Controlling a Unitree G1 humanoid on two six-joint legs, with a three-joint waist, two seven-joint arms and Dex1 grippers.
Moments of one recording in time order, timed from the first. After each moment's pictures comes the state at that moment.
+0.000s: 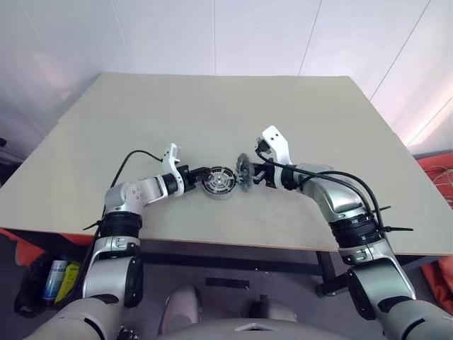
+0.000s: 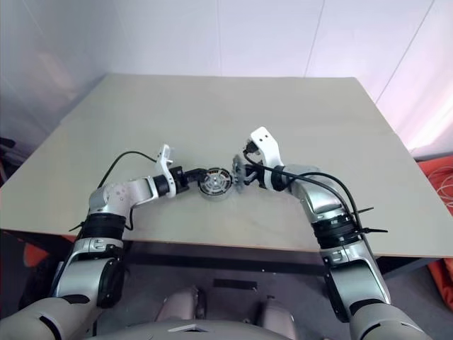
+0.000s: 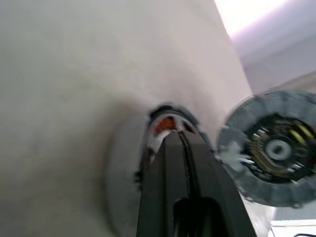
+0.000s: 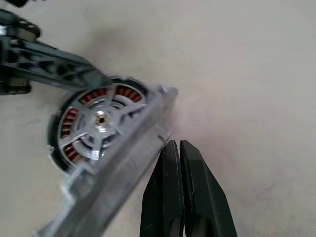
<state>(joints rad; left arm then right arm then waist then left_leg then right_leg) -0.59 0.19 0.22 0.36 -0.67 1.06 -0.57 -0.57 -0.39 0.17 0.10 0.23 0.76 0.69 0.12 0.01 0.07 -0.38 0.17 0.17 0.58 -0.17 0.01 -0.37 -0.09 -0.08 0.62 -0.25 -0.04</state>
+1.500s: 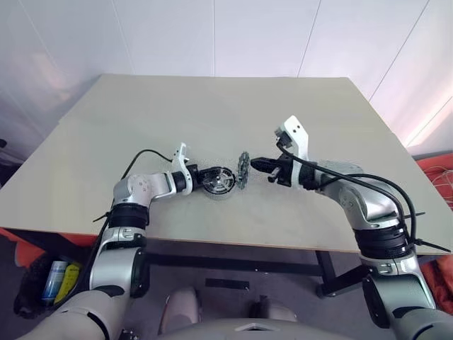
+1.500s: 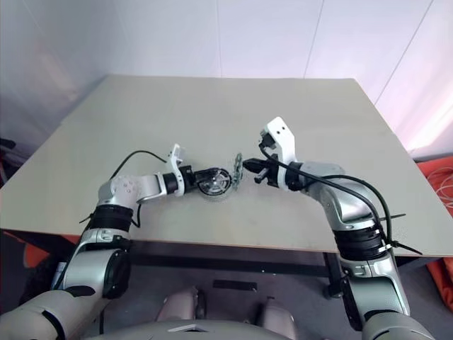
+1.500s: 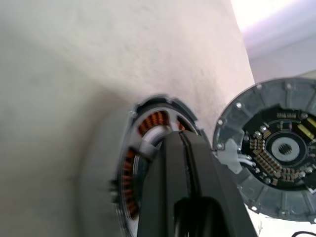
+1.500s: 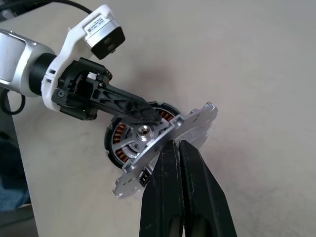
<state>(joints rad) -0.69 0.19 0.24 0.51 -0.65 1.07 -0.45 -0.51 -0.45 0.07 -0.18 0.40 0.90 0.72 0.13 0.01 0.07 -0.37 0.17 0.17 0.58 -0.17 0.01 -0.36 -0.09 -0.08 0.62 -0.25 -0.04</state>
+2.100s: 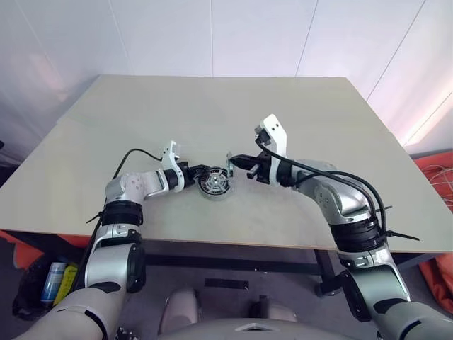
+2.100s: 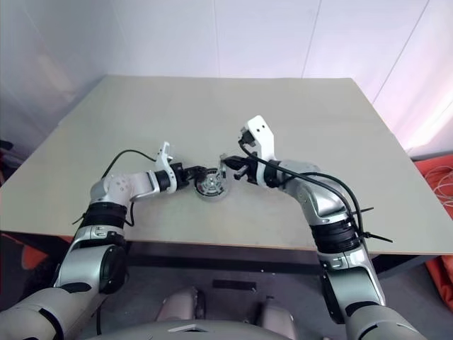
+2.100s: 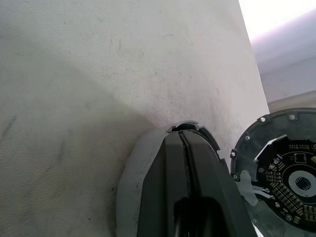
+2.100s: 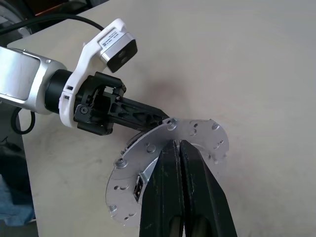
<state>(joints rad) -0.70 0.20 0.28 0.55 -0.64 1.05 -0.43 -0.57 -0.34 0.13 -0.08 0.38 0.84 0.65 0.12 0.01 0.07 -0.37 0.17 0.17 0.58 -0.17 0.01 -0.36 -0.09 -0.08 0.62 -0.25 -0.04</state>
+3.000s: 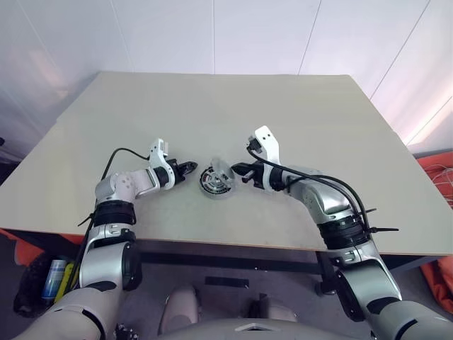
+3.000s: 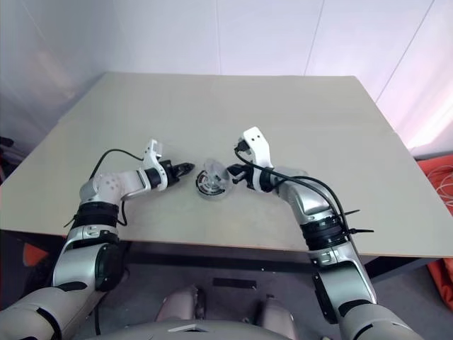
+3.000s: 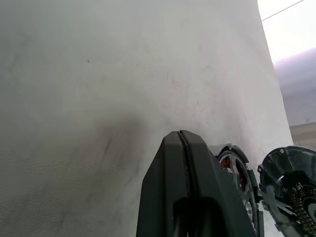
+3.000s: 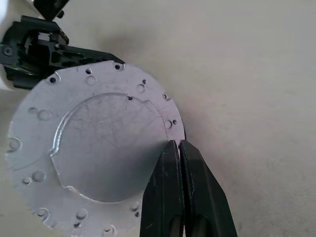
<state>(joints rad) -0.70 0.23 0.35 0.55 -0.64 1.03 -0.38 -0.57 -0.30 0.16 0.09 0.30 0.77 0.61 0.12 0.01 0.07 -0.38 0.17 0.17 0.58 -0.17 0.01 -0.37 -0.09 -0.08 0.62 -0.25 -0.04</state>
